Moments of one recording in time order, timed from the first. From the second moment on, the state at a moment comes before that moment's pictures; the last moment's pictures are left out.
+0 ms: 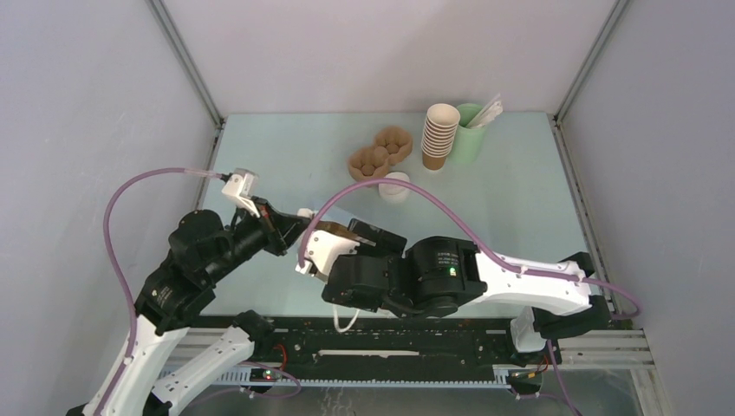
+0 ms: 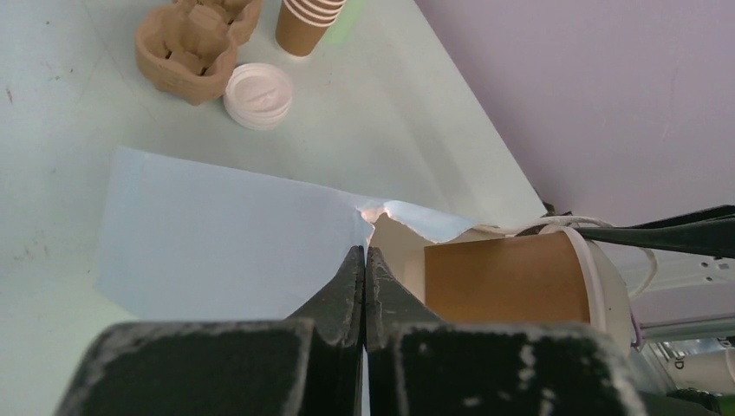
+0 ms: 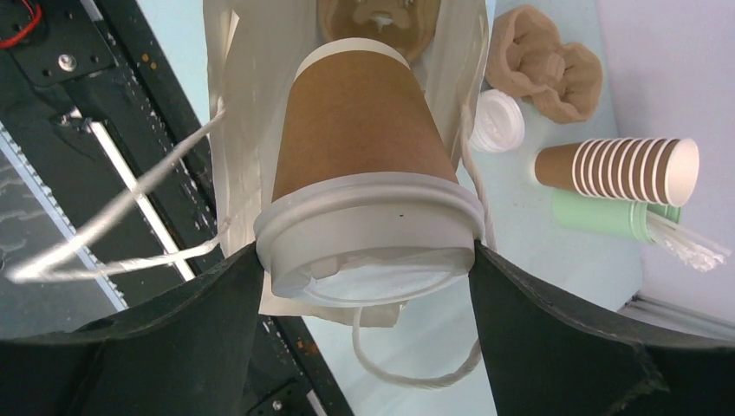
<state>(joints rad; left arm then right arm) -0.59 0.60 1.08 -0.69 0.12 -0.49 1.61 1.69 2.14 -1.39 0.66 0.07</state>
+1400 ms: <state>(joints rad) -0.59 0.41 0.85 -0.61 0.06 -0.33 1.50 1.86 2.03 -1.40 0.62 0.12</state>
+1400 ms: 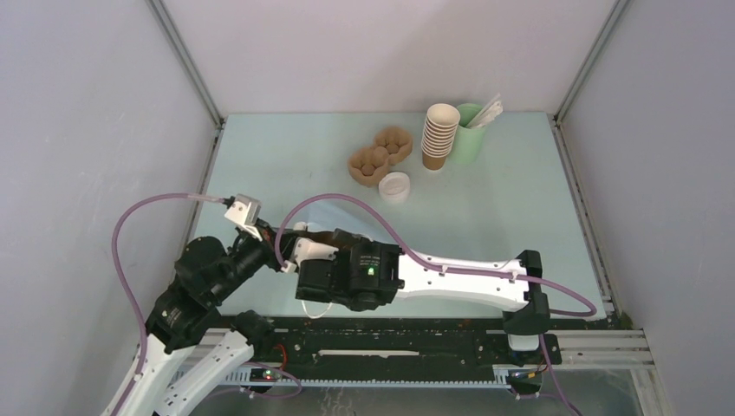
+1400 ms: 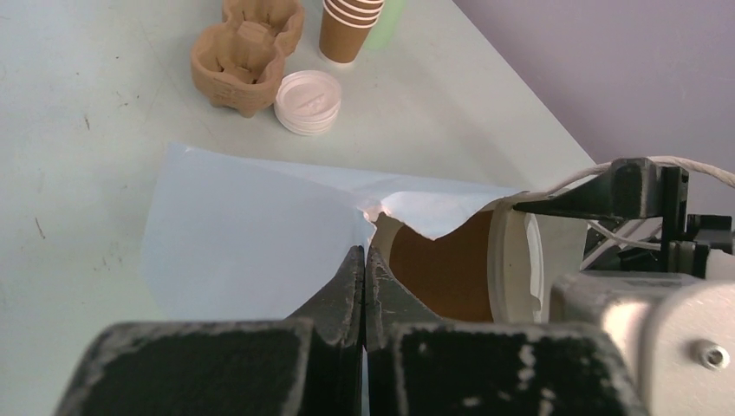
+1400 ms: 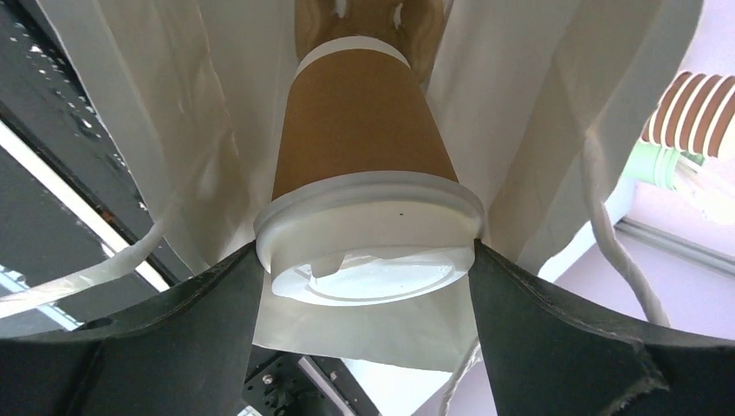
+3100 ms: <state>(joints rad) -0.59 0.23 0.70 -0.51 0.09 -0.37 1.47 1.85 1.63 -1.07 0.79 0.24</state>
